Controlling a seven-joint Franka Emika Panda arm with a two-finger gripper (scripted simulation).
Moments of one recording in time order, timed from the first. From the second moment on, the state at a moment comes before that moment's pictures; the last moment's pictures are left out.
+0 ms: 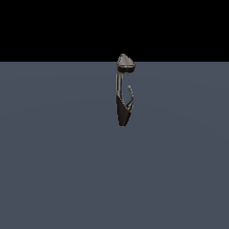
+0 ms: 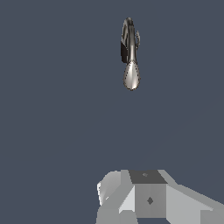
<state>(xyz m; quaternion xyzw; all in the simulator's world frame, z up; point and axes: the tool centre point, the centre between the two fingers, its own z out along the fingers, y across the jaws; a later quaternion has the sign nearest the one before) -0.250 0.002 0.498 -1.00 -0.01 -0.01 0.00</state>
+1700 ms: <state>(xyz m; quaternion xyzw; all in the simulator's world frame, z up) -0.171 0.011 0.483 -0.99 0.10 0.03 0.07</state>
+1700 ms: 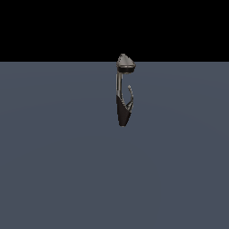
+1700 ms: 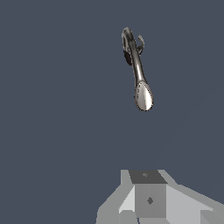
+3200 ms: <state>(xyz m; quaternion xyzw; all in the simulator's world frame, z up) 0.034 -0.022 0.340 -0.85 0.45 0.18 0.22</state>
